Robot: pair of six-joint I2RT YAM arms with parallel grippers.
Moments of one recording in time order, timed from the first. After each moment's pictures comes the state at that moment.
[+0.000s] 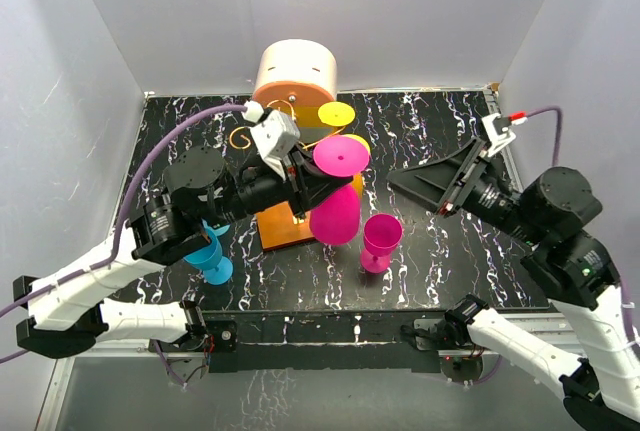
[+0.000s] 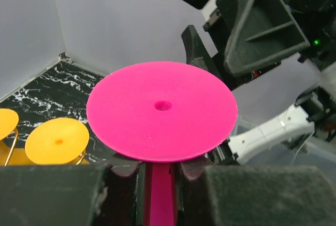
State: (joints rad) left arm -1.15 1.11 1.47 -0.25 0.02 -0.17; right arm 0.61 0.74 1.36 -0.54 -0.32 1.09
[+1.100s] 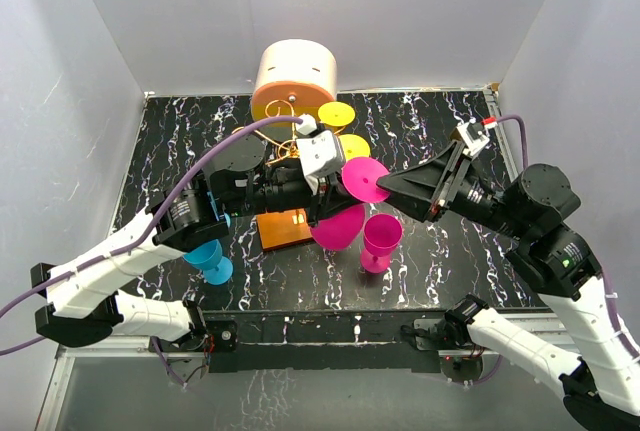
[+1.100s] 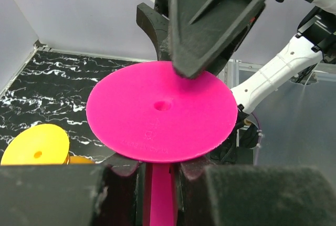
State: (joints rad) left arm -1.15 1.23 1.60 -0.47 0.22 0.05; right arm 0.61 0.73 1.23 -0.40 -0.46 1.39
